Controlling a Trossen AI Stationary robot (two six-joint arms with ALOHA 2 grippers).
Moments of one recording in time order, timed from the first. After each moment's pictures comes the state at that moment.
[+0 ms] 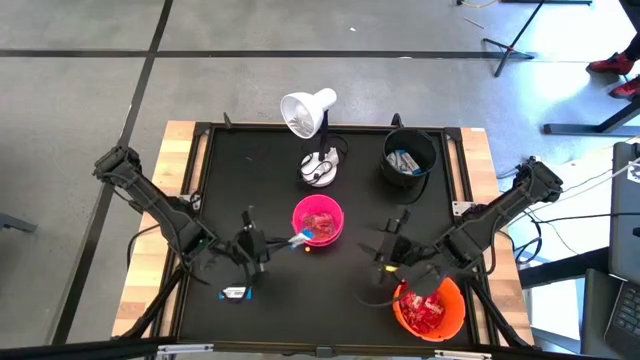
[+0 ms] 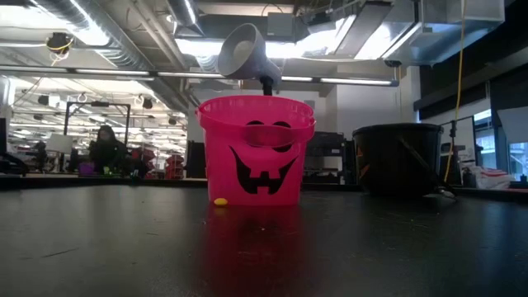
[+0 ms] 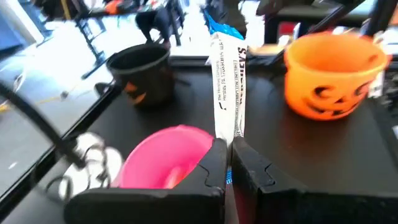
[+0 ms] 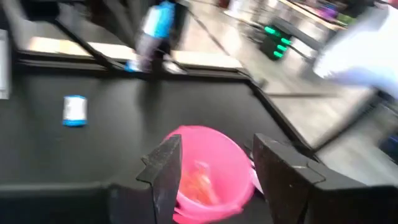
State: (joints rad) left arm -0.66 1.36 1.11 -0.39 -0.93 -0.41; right arm 0.66 1.45 1.28 -0.48 0.98 0.31
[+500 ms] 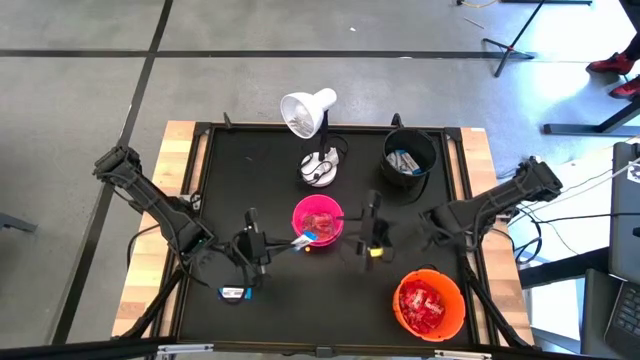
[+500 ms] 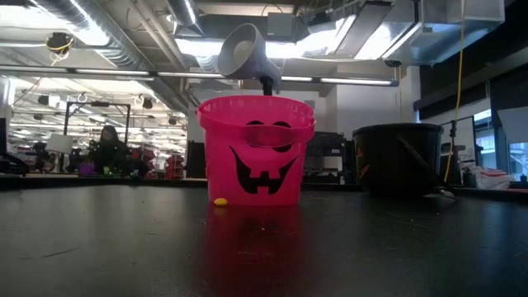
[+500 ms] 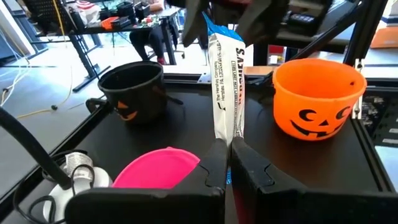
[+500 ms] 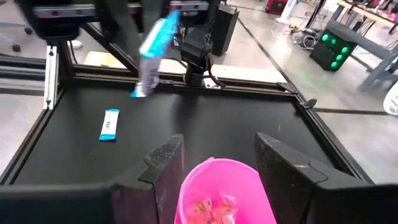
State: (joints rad) left arm -0.67 1.36 1.11 -0.25 -0.93 -0.33; right arm 0.45 1.45 1.28 -0.24 0.58 0.05
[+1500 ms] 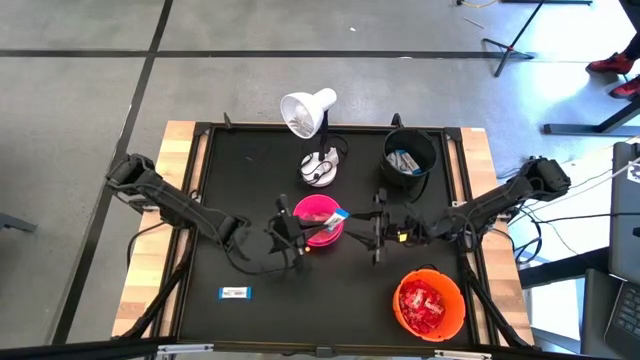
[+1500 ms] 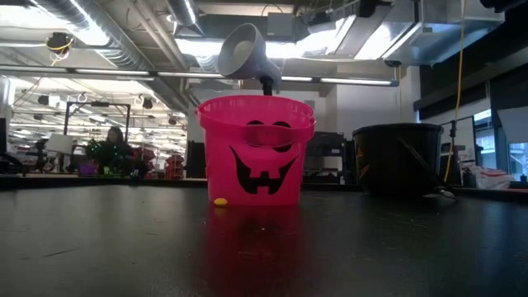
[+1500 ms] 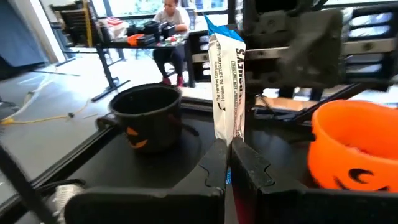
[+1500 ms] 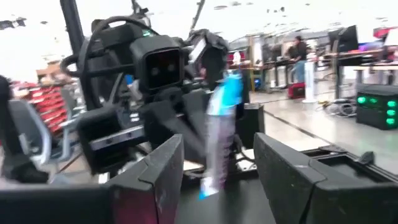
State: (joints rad) left arm -0.45 1.52 1.11 0.14 -0.85 -0.16; right arm 0.39 1.34 0.68 0.86 0.43 0.07
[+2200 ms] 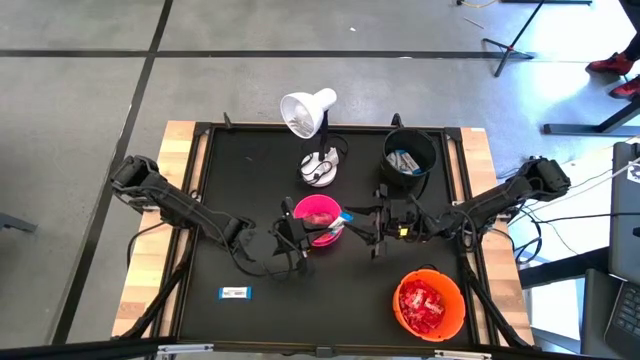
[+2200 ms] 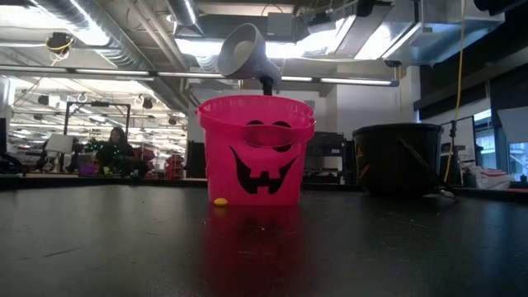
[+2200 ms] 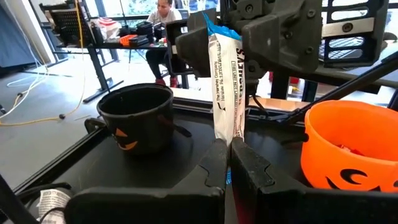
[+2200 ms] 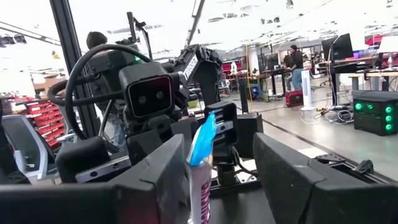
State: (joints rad) left arm -0.44 1.56 1.11 0.20 -0.82 -0.15; right arm 0.36 1.35 0.68 0.92 0.43 0.07
